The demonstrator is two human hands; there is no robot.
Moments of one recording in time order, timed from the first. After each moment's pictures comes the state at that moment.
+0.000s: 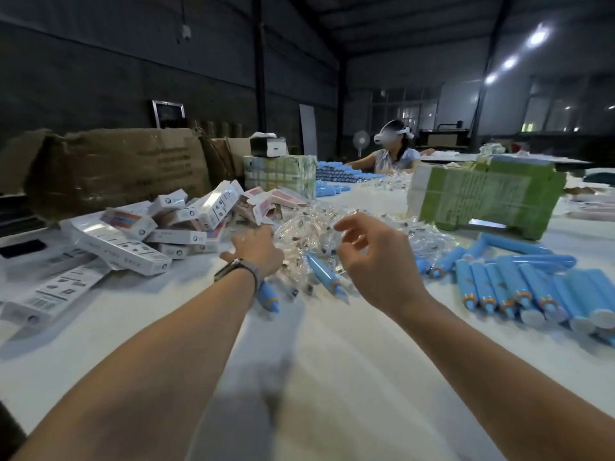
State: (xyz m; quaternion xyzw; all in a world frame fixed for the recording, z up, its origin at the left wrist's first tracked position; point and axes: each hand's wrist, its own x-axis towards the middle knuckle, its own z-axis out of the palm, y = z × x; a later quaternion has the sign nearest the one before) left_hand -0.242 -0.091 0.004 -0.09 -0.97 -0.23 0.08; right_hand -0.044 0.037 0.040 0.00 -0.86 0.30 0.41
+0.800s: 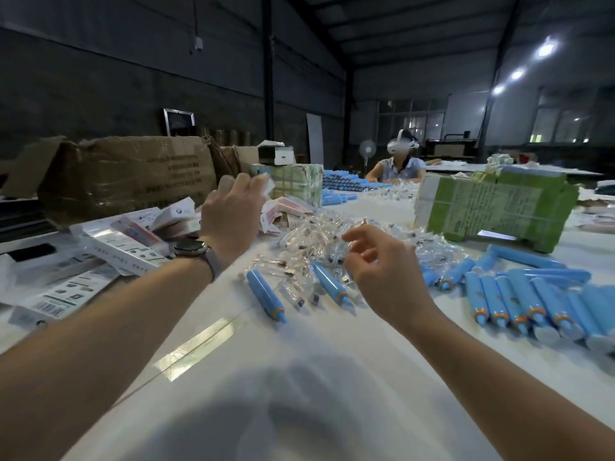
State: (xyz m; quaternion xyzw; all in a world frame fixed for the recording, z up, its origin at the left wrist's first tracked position) left_hand -0.222 -0.142 0.067 -0.23 -0.84 -0.07 0.49; right_hand -0.047 0.038 0.037 0.01 -0.85 0.35 0.38
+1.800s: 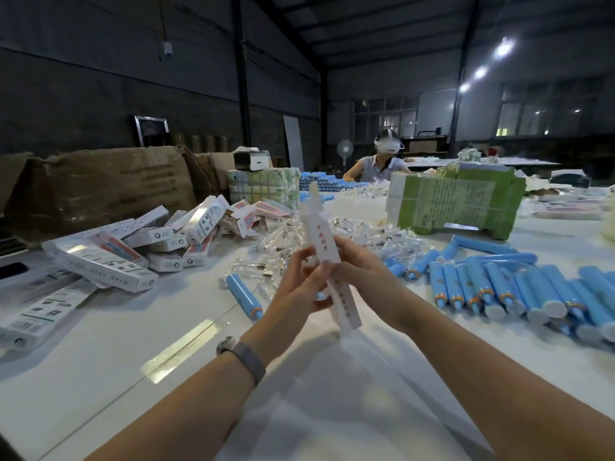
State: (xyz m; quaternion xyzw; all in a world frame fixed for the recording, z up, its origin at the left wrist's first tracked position) left_hand -0.087 -0.066 0.001 -0.32 -0.58 -0.74 -0.12; right_hand -0.028 0.065 0.030 0.10 -0.78 0.59 0.16
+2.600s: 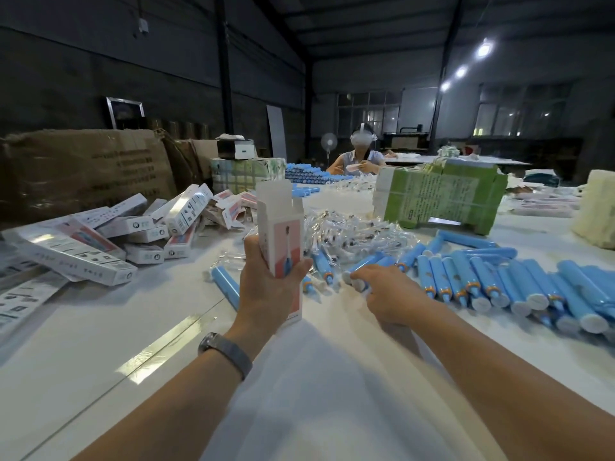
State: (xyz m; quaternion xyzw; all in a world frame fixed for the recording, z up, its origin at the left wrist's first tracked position) left_hand -0.114 -0.074 -0.012 -0.26 -0.69 -0.65 0.17; right_hand -0.049 0.126 -0.005 -0.14 -0.98 0.10 0.09
